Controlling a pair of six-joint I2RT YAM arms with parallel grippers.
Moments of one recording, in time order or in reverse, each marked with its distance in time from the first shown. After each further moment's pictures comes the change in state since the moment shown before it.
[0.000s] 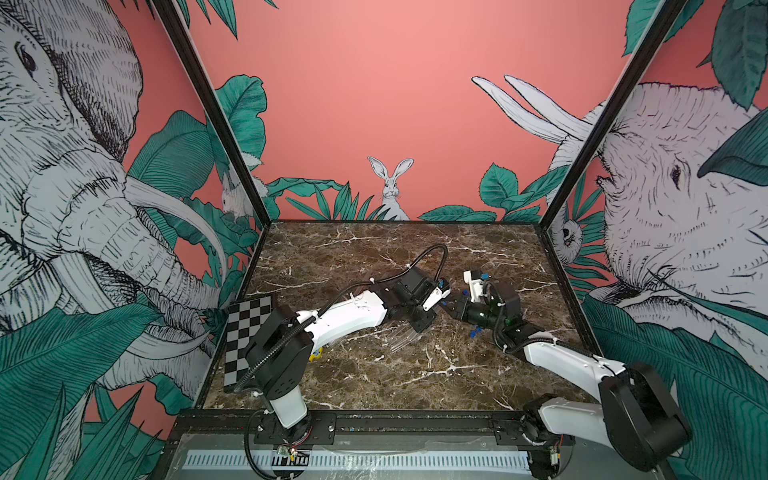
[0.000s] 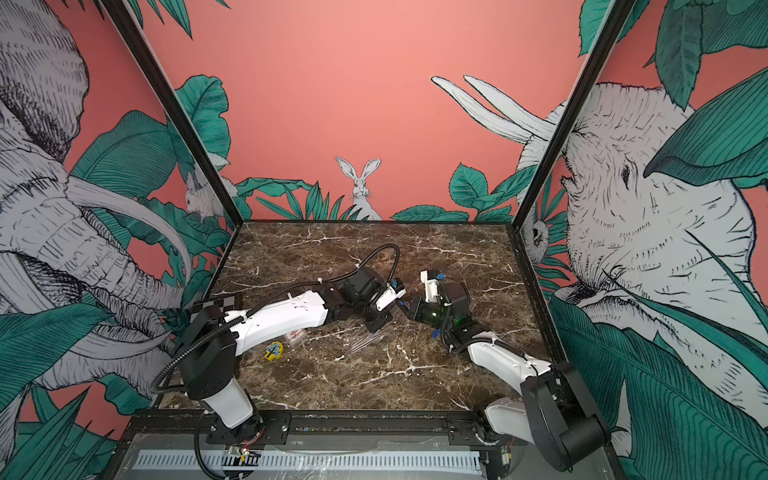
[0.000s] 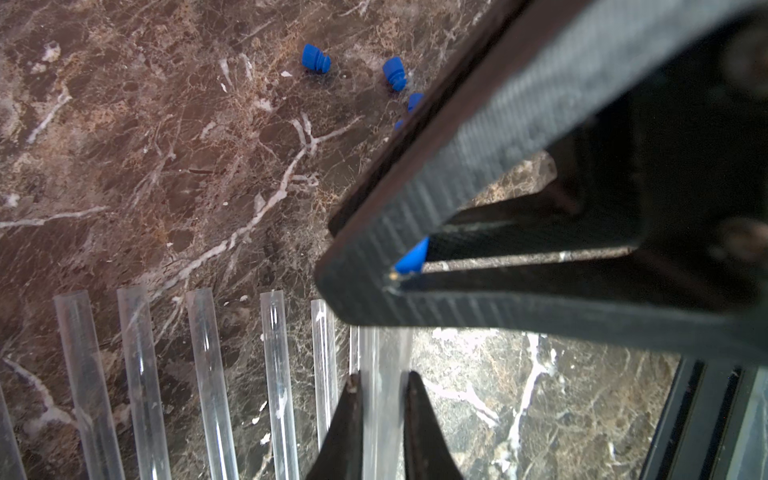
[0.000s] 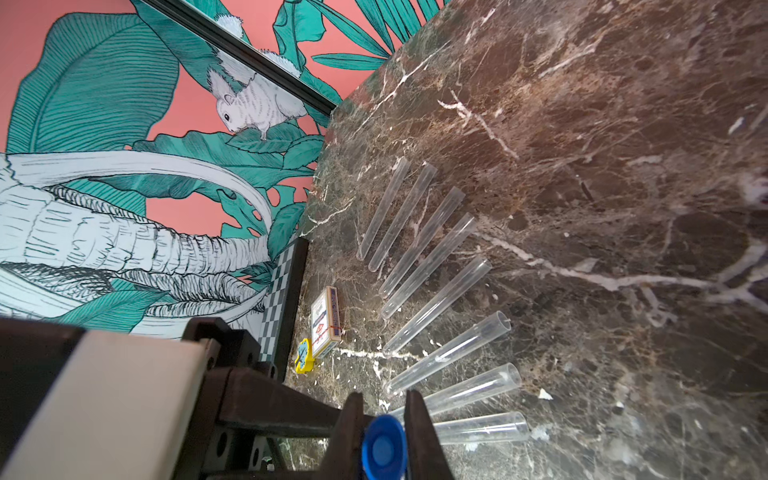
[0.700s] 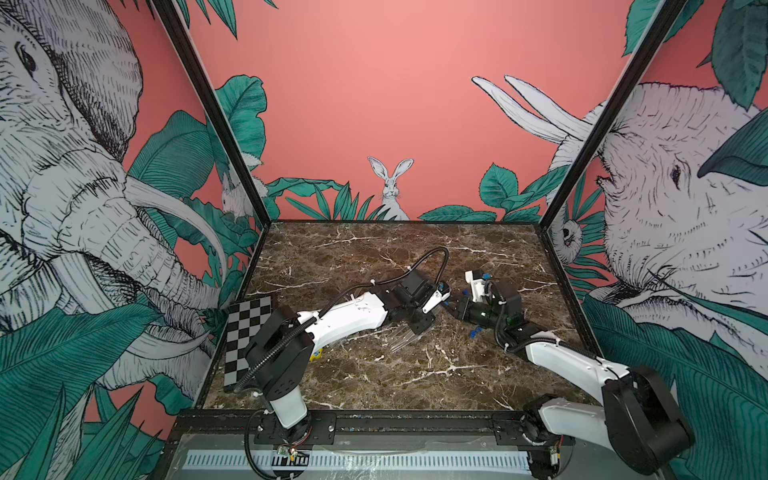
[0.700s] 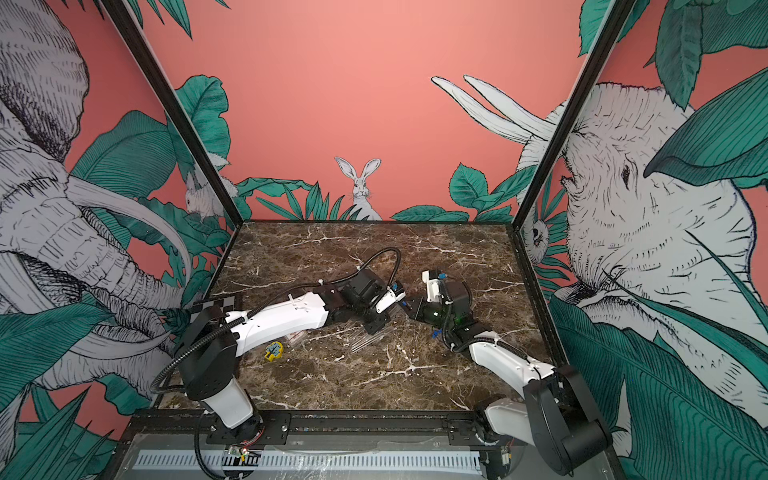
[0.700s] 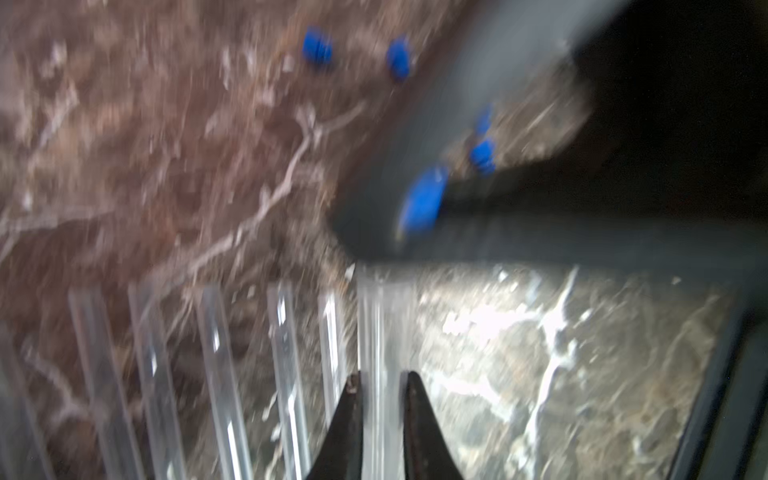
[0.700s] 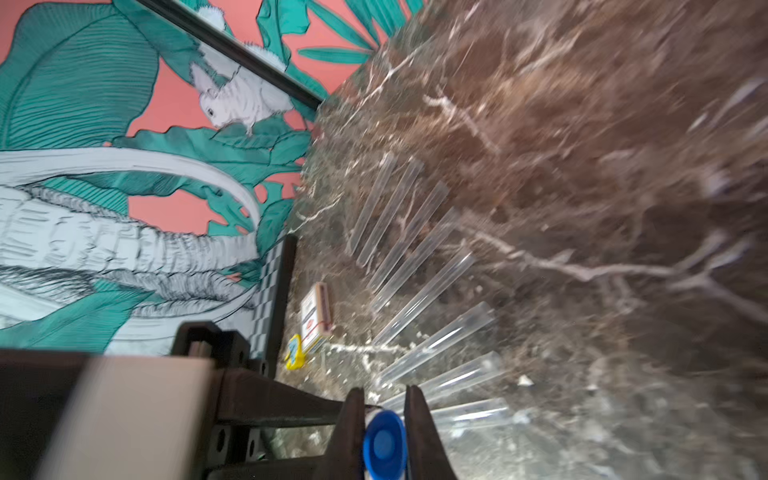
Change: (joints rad) left arm 0.000 -0.002 -0.029 -0.043 -0.064 0.029; right arm -0.030 -0.032 0.023 -0.079 0.035 -0.040
